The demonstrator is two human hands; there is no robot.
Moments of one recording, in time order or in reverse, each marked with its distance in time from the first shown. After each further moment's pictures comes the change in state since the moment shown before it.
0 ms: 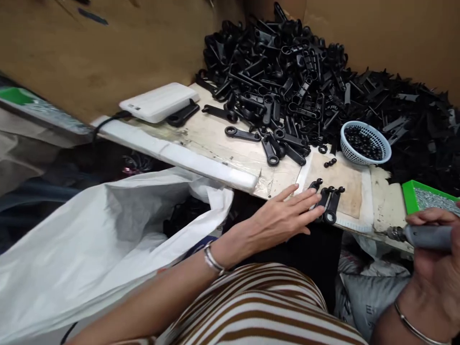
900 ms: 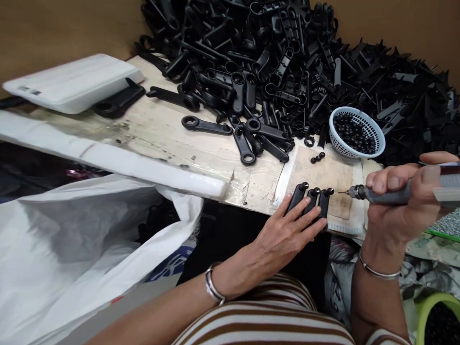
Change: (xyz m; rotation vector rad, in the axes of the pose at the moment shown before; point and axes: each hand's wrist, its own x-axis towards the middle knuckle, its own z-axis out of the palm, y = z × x) left_hand 0.014 0.034 0.051 -0.012 -0.015 -0.139; right_hand 0.015 0.014 0.090 0.295 -0.199 -0.081
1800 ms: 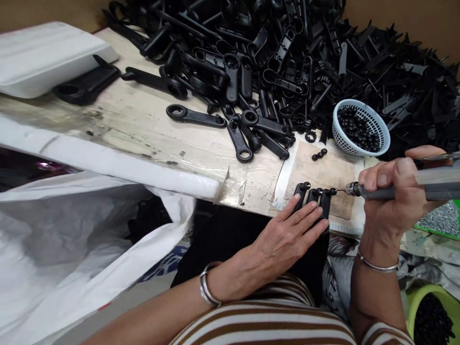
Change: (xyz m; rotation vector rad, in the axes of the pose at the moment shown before) left_hand -0.001 0.001 -0.001 -0.090 0.034 0.020; right_hand 0.005 0.014 0.011 -0.073 -0.034 0.065
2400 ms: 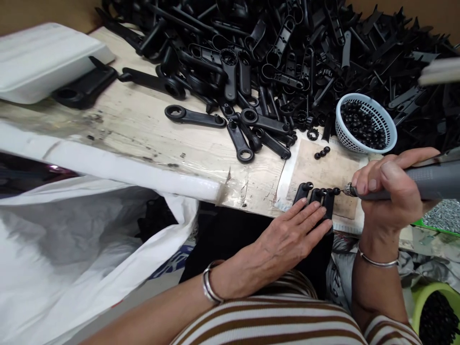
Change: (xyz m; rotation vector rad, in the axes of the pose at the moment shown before) left_hand 0.005 -0.003 -0.008 -0.035 -0.040 0.021; right_hand -0.005 0.000 0.009 0.050 -0.106 0.104
